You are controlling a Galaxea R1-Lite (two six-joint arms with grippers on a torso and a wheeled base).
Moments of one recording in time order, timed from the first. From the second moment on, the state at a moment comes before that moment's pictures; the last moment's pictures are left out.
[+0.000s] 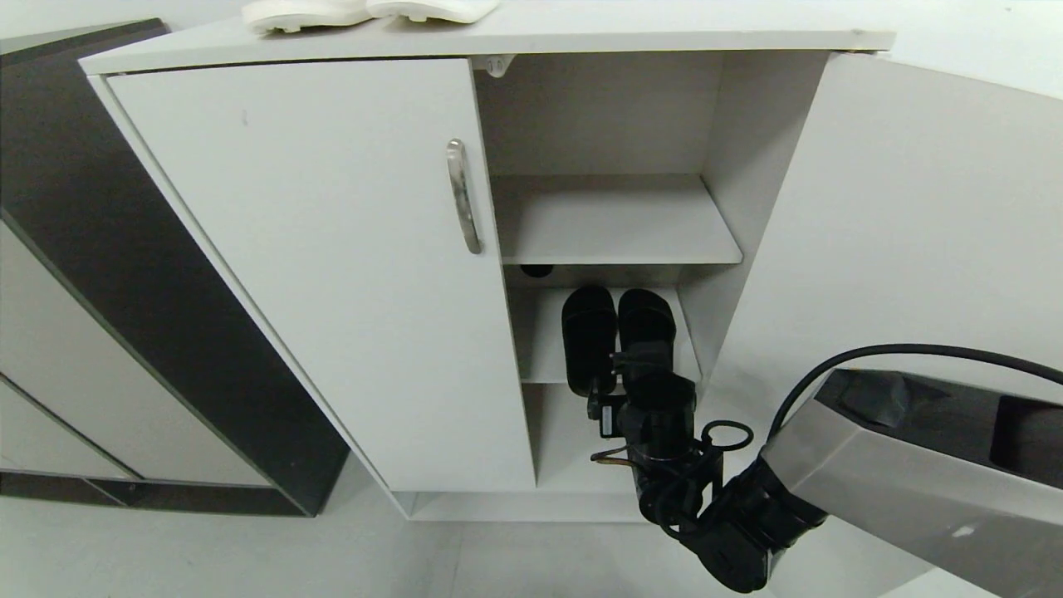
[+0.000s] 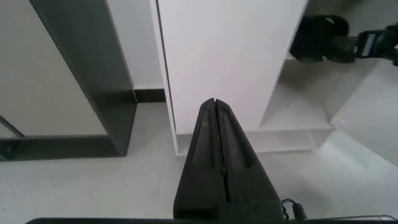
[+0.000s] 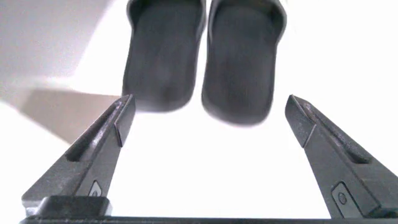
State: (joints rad) left arm 0.00 0.00 0.00 0.00 -0.01 0.01; right arm 0.79 2.32 -1.05 -1.16 -0.76 0.07
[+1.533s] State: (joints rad) left arm 0.00 0.00 0.00 0.00 -0.01 0.01; right arm 0.79 2.29 -0.99 -1.16 -0.75 0.04
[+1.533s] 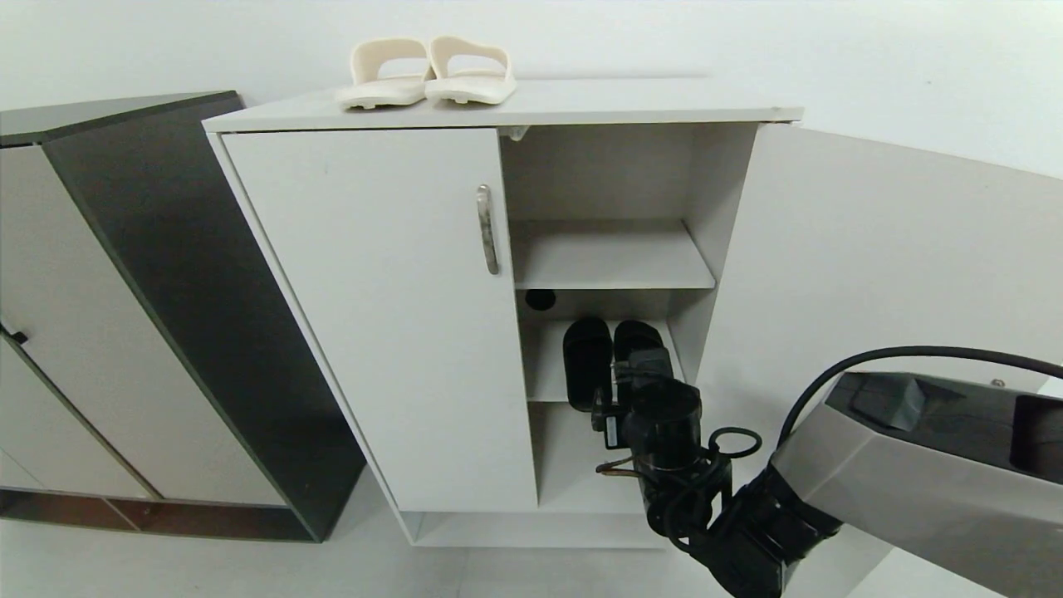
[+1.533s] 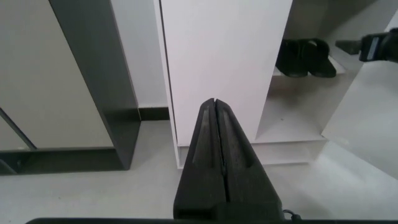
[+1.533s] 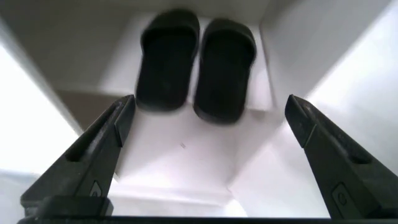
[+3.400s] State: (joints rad) left arm 0.00 0.00 0.00 0.00 -0.01 0.01; right arm 0.83 2.19 -0.87 -1.16 -0.70 0.00
